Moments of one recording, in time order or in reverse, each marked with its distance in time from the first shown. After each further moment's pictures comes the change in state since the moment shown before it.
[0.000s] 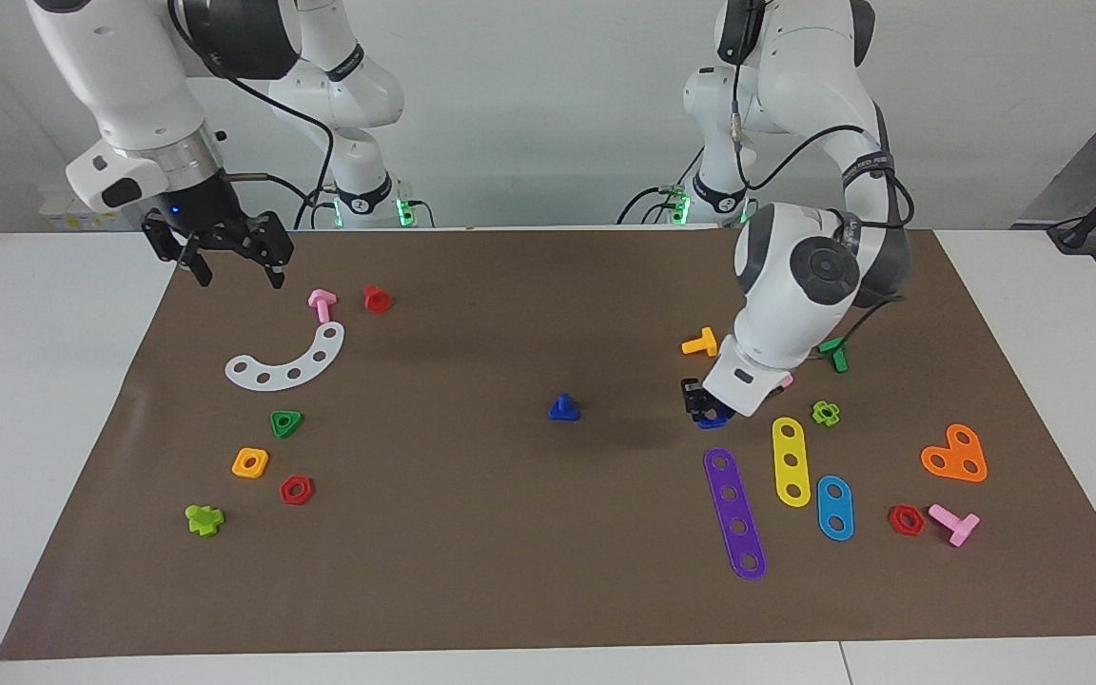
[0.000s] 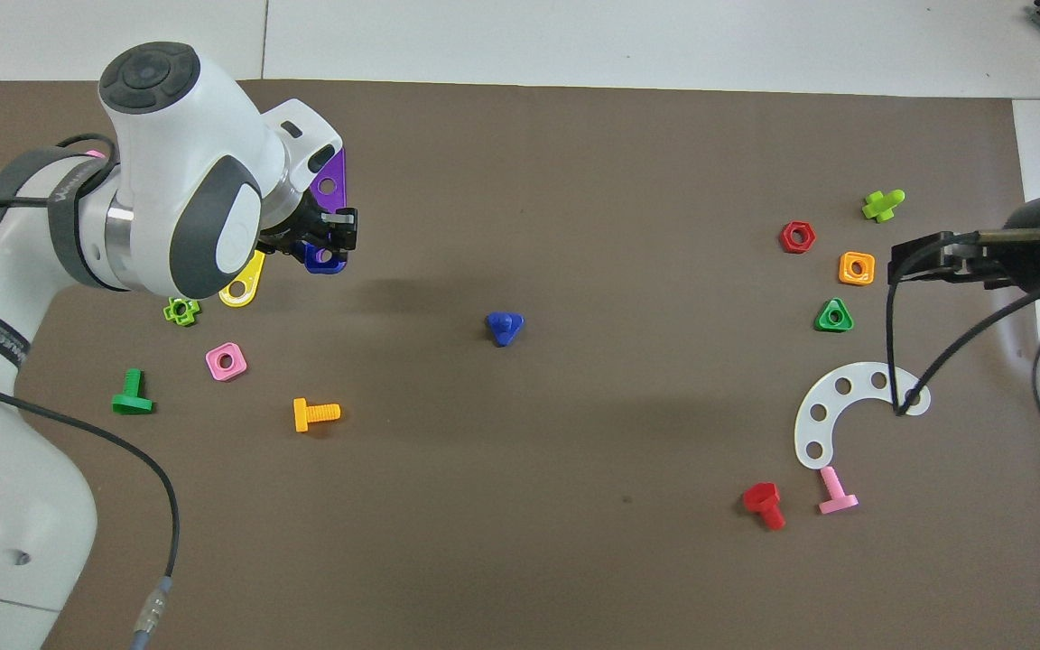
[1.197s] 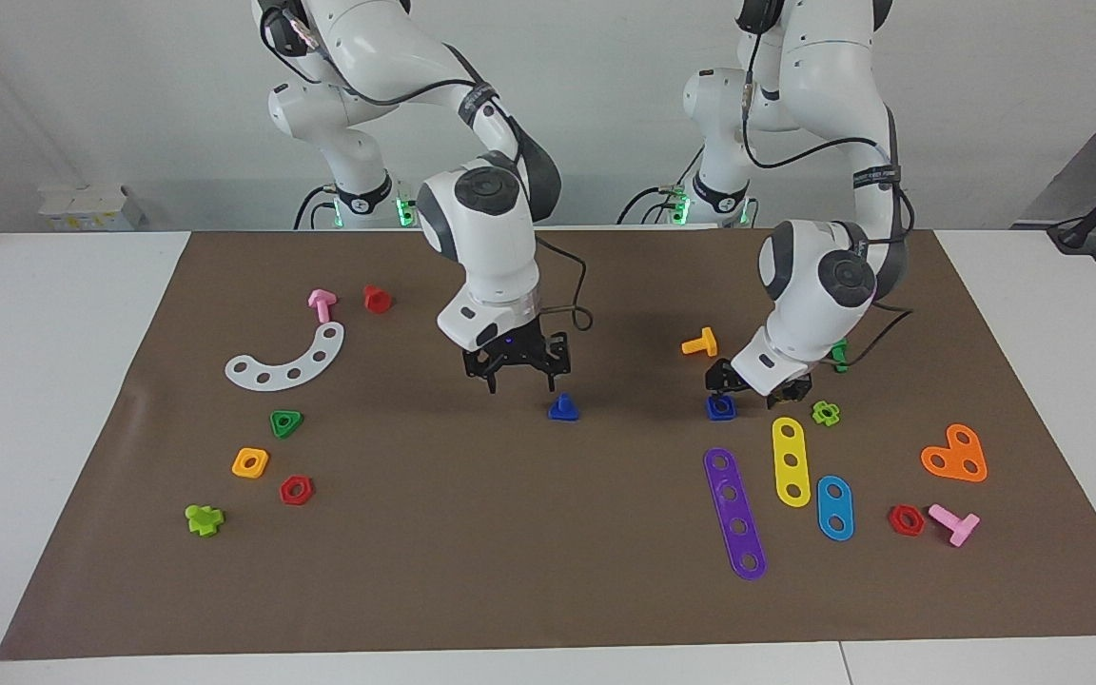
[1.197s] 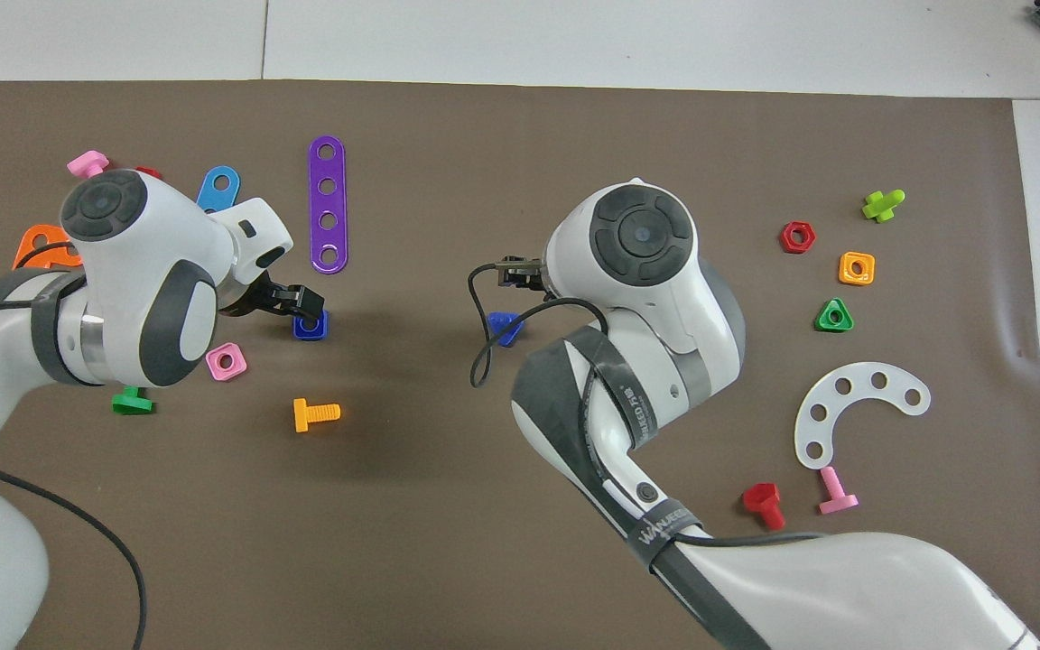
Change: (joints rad) left arm 0.097 -0.159 0.002 -0.409 0.000 0.260 0.244; right arm 0.459 0.438 0.010 0.079 -0.001 0.435 0.477
